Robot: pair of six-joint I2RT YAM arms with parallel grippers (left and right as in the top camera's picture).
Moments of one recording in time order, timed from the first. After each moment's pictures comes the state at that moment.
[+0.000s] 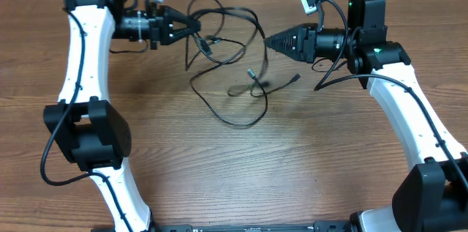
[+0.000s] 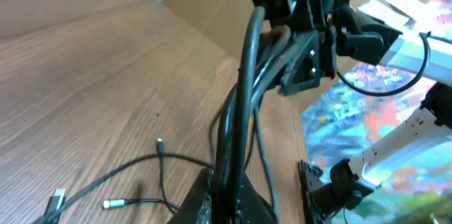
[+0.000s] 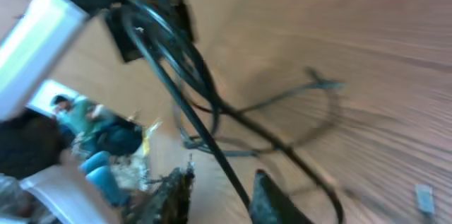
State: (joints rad) left arm 0.08 2.14 2.11 -1.52 1.41 0.94; right arm 0.13 1.65 1.34 -0.33 -1.10 0.22
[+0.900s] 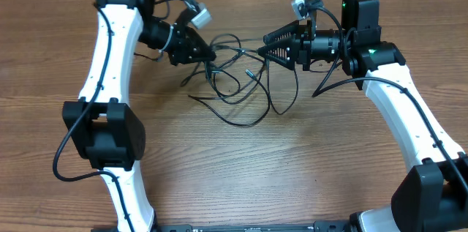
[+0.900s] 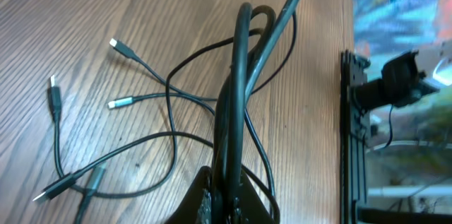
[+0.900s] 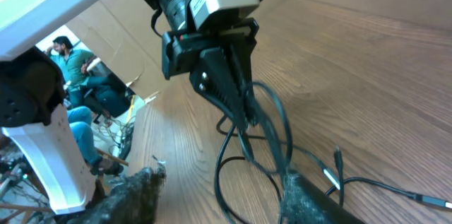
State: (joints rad) left arm -0.07 2.14 2.11 -1.58 0.94 0.99; right arm 0.16 1.65 1.34 -0.30 -1.19 -0.06
